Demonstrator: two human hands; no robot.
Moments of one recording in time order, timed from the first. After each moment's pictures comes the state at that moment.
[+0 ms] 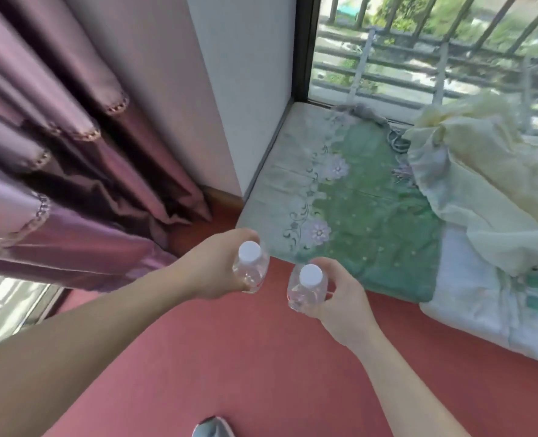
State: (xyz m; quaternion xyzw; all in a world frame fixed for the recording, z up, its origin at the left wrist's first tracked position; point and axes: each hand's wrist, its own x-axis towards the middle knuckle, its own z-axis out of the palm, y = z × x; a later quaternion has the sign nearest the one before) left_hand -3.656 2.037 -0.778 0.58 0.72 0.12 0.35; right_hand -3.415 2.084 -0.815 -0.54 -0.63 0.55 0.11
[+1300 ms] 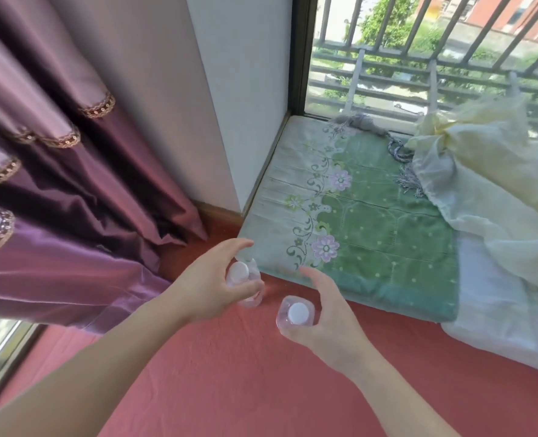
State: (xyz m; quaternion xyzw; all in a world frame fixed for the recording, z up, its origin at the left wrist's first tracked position) left_hand -3.682 2.037 -0.842 0.56 0.74 0.19 0.33; right_hand -3.452 2.077 -0.850 -0.50 -0.65 0.56 0.11
